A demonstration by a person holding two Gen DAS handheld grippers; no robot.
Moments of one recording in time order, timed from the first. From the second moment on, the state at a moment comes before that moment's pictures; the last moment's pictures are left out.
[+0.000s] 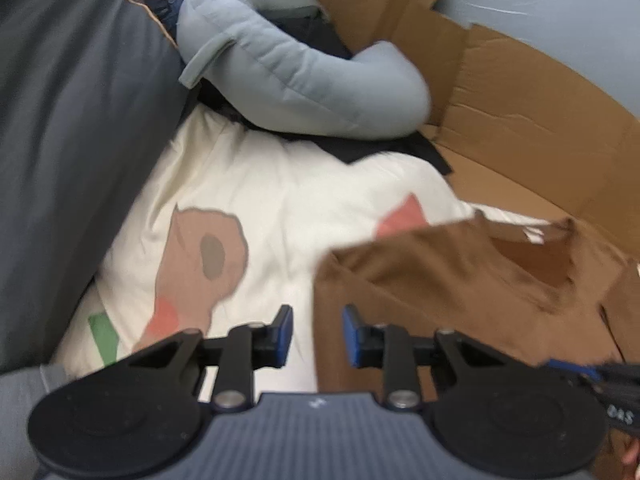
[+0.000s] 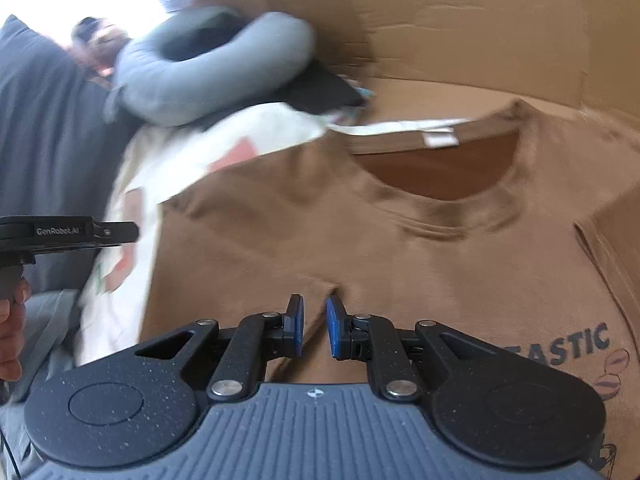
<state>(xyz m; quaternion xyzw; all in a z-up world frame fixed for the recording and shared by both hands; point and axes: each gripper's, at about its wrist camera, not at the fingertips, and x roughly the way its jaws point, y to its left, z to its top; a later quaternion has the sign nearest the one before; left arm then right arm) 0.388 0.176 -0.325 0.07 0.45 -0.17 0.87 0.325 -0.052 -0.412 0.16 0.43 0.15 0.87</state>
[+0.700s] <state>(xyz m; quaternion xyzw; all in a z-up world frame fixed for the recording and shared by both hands) 0.286 0.205 -0.398 0.02 0.47 -0.19 0.86 0.311 0.012 -0.440 0.00 0.45 0.27 0.85</state>
